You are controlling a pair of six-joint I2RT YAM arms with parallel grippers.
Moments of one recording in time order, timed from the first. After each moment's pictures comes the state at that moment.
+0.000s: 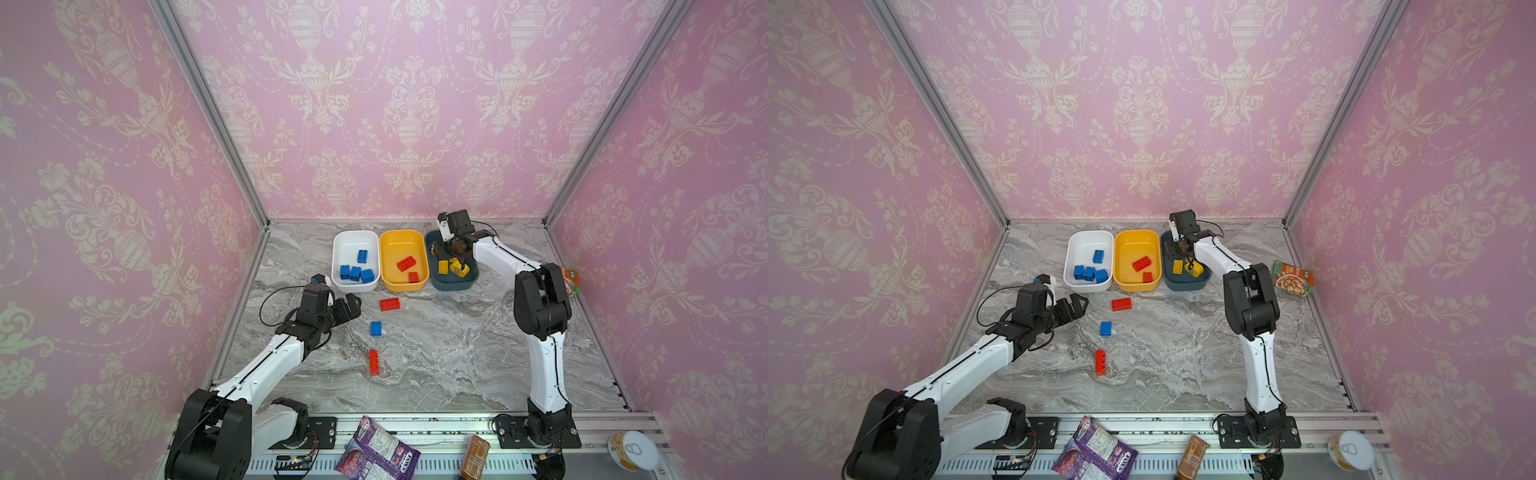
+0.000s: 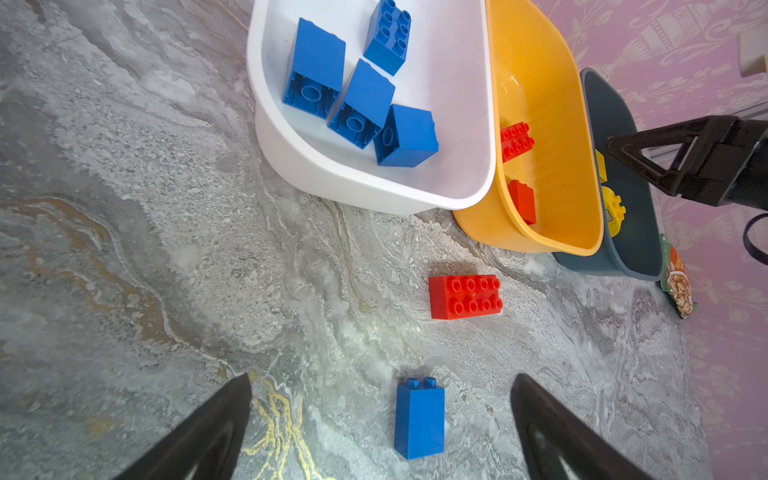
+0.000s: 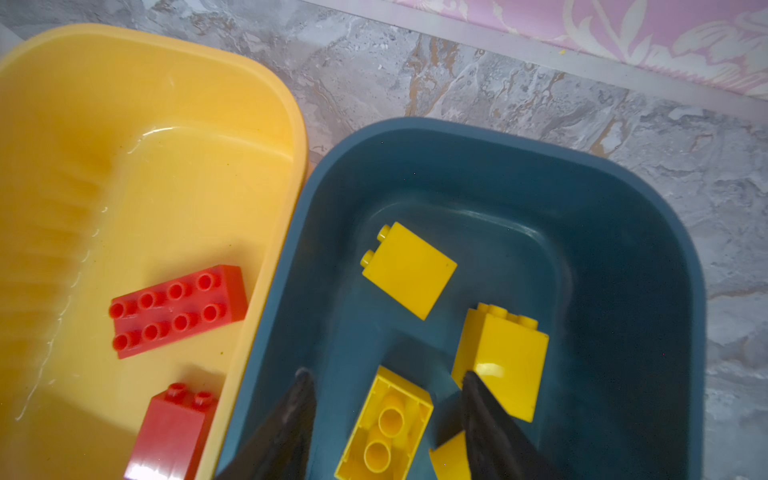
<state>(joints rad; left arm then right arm) -0.24 1.14 0.54 -0.13 0.15 -0.64 0.30 2.16 1.76 -0.49 0.01 0.03</state>
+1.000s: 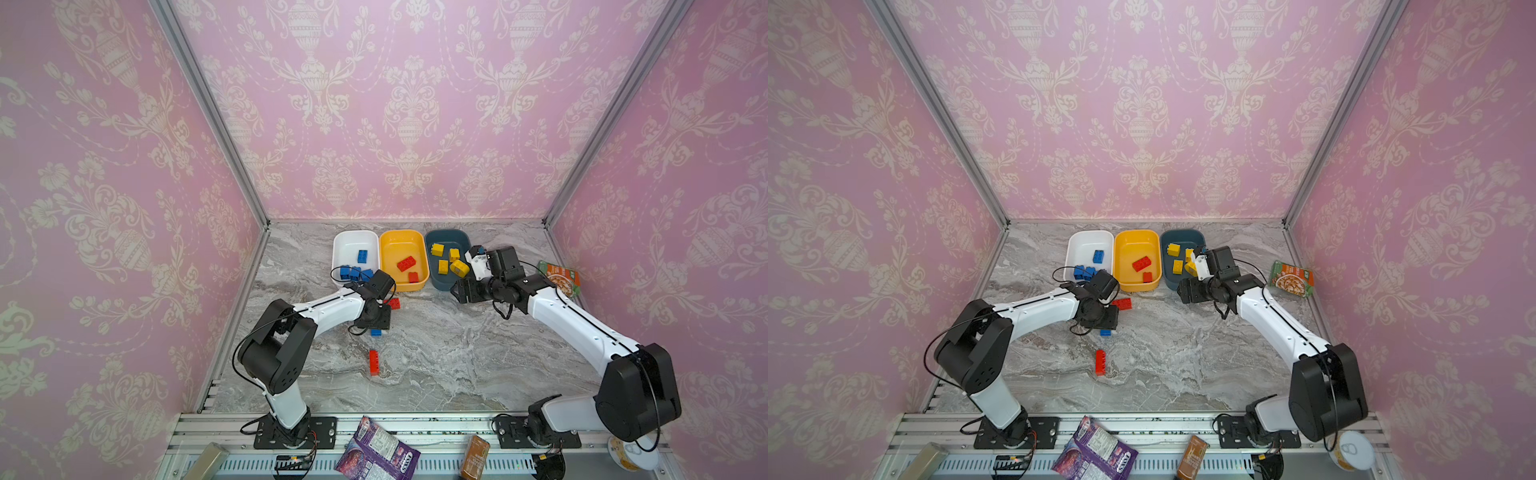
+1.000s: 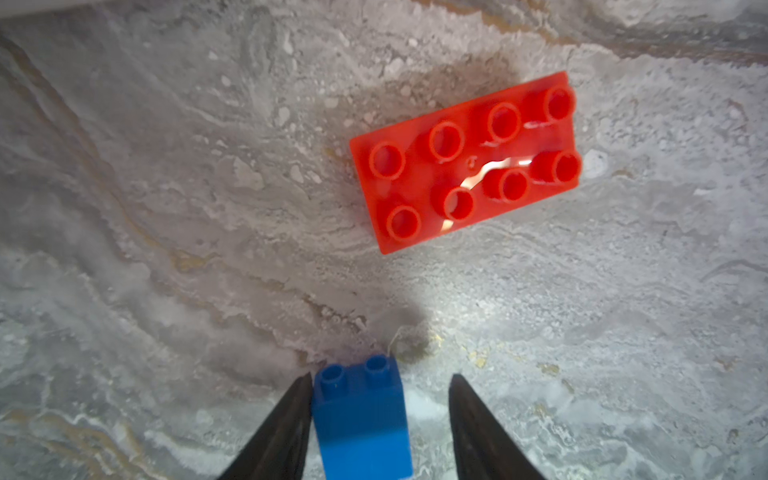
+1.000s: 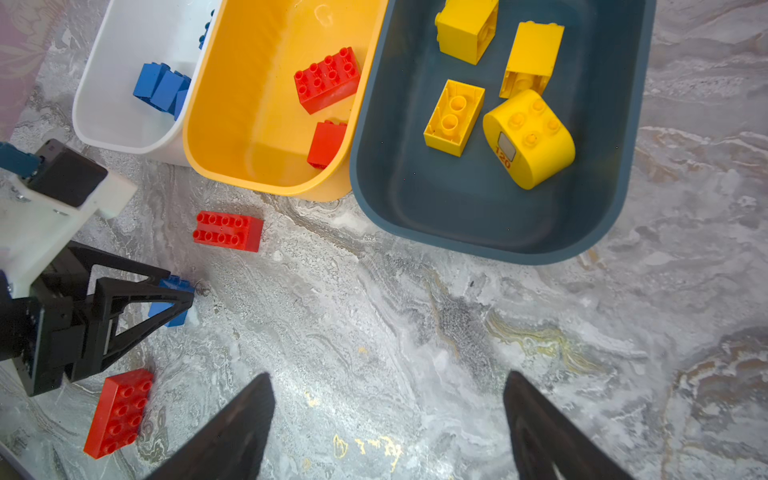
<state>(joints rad) -0.50 1.49 0.92 -0.45 0.05 -0.55 0.30 1.49 1.08 -0.48 -0.18 0.15</state>
